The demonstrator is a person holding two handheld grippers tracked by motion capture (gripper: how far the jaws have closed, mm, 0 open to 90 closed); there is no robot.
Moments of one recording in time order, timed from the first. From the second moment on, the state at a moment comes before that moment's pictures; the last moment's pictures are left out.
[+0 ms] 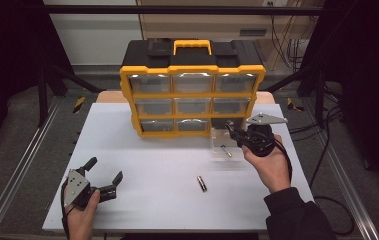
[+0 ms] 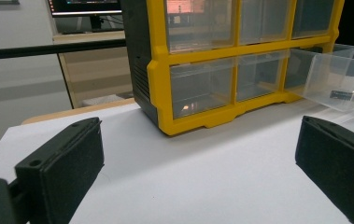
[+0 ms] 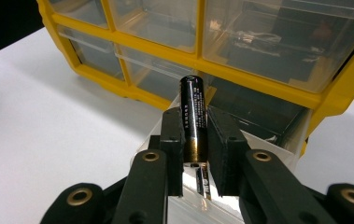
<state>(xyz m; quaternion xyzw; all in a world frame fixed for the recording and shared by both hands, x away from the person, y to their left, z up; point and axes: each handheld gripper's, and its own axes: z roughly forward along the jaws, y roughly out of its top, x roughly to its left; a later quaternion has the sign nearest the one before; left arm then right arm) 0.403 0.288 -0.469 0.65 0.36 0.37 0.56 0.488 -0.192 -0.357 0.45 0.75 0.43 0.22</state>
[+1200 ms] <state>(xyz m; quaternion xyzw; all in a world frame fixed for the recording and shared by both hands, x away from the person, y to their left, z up) 0.402 0.289 -0.469 0.65 0.36 0.37 0.56 0.505 -0.190 -0.369 0.46 0.77 0.40 0.20</state>
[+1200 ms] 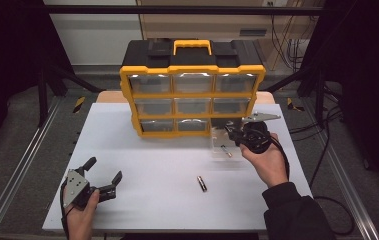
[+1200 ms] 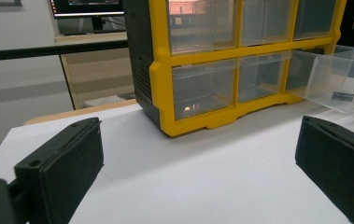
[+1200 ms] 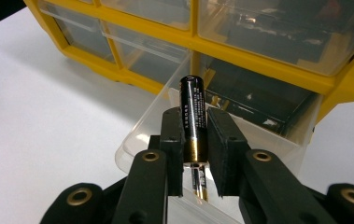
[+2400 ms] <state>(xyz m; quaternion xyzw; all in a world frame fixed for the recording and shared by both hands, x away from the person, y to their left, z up) 0.403 0.288 -0.469 0.65 0.36 0.37 0.56 0.495 -0.180 -0.365 0.46 0.74 0.43 0.24</state>
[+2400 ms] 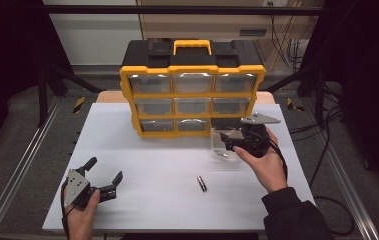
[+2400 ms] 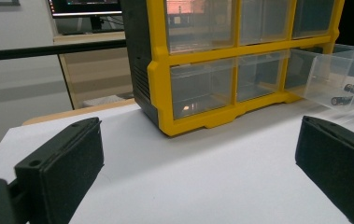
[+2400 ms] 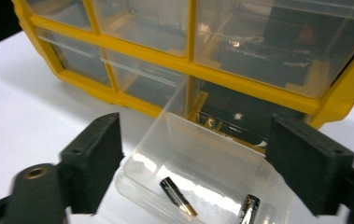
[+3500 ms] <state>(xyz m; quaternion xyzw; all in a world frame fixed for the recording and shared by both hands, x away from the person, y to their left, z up) 0.402 0.286 -0.469 0.65 0.36 0.37 0.56 0.432 -0.158 -0.405 0.44 0.76 0.43 0.21</state>
